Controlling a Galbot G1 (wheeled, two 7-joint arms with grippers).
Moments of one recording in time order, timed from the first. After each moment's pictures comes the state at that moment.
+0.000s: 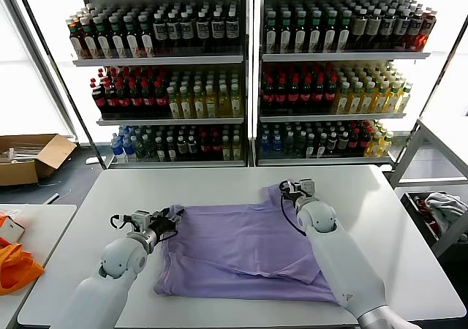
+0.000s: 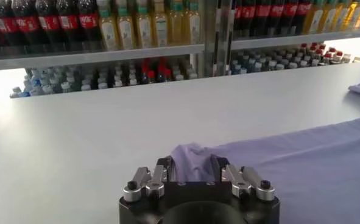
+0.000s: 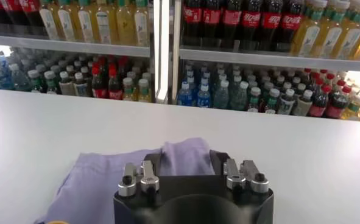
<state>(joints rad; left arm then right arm) 0.92 -1.10 -0.24 -1.55 -0.50 0.57 -0.02 -0.59 1.29 0.13 1.19 0.42 -0.54 0.15</state>
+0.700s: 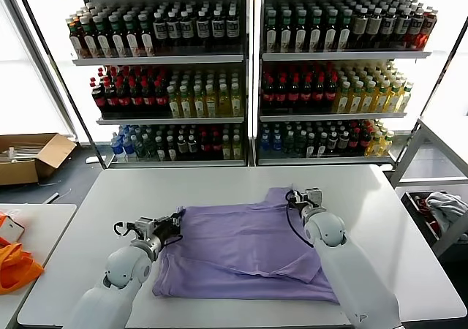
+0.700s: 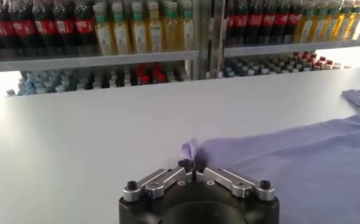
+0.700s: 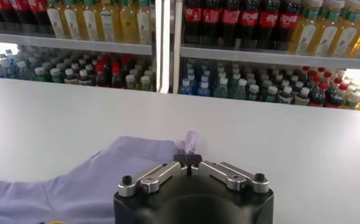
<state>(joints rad) 0.99 -1.14 -0.27 -1.61 -0.45 0.50 -0.01 -0.69 1.23 0.16 1.38 0.45 -0.55 0.16</state>
